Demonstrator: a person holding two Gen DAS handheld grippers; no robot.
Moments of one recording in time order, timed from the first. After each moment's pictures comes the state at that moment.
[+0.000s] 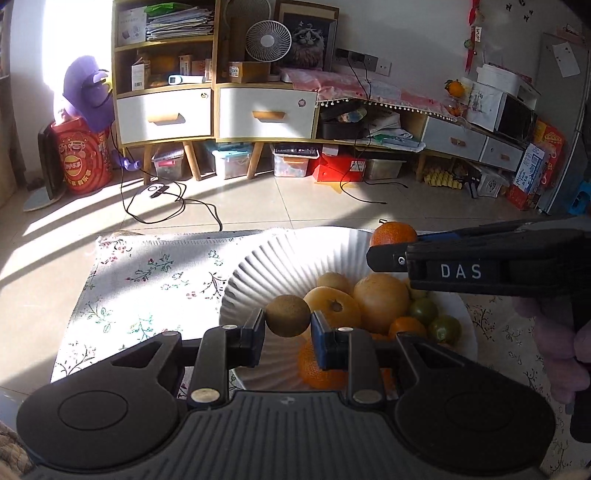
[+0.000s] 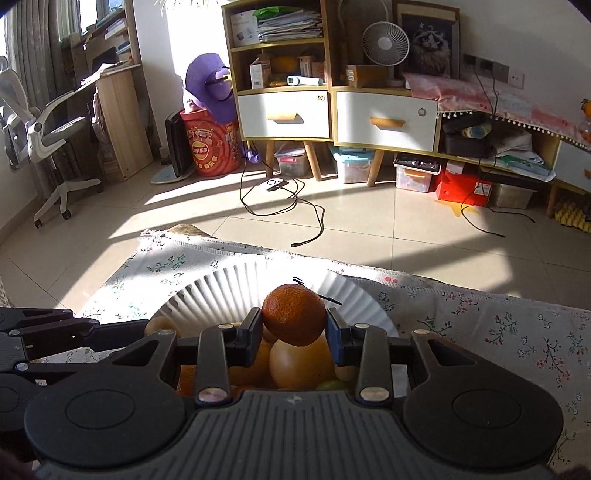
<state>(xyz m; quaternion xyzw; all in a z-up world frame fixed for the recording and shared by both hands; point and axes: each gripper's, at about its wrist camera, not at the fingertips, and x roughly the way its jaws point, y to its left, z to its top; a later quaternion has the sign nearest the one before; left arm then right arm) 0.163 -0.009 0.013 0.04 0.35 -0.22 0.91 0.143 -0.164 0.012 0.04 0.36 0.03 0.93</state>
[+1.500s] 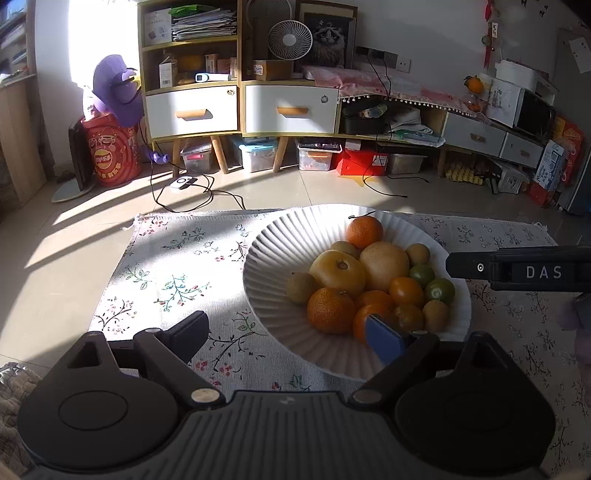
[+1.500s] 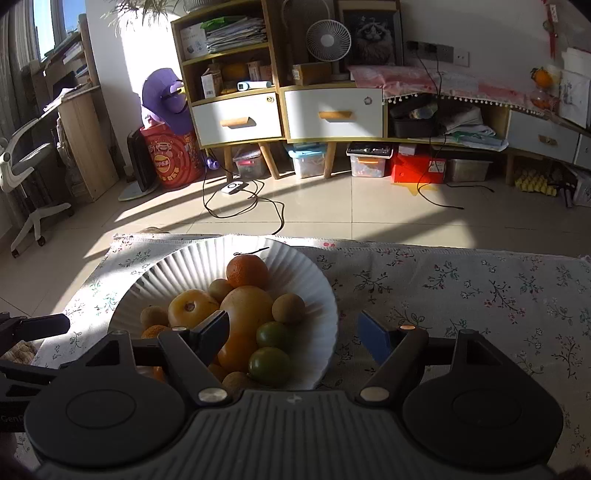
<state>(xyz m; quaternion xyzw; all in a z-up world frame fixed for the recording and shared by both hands) 0.124 0.003 0.025 0.05 0.36 -0.17 0.92 0.091 -0.190 0.017 0.08 0.36 -0.04 0.93</state>
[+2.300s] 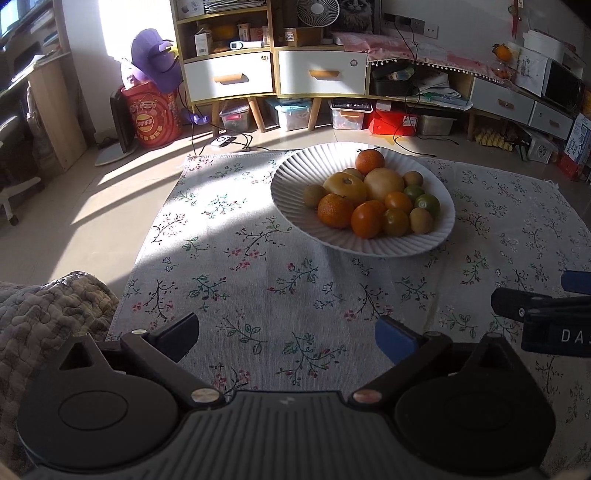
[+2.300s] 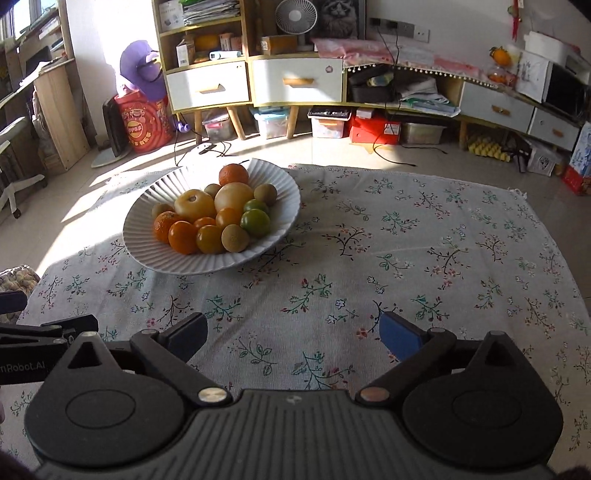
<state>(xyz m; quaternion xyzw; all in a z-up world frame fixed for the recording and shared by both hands) 0.059 0.007 0.030 0.08 0.41 -0.09 0.90 0.010 -0.169 0.013 0.06 0.41 -0.10 0.90</state>
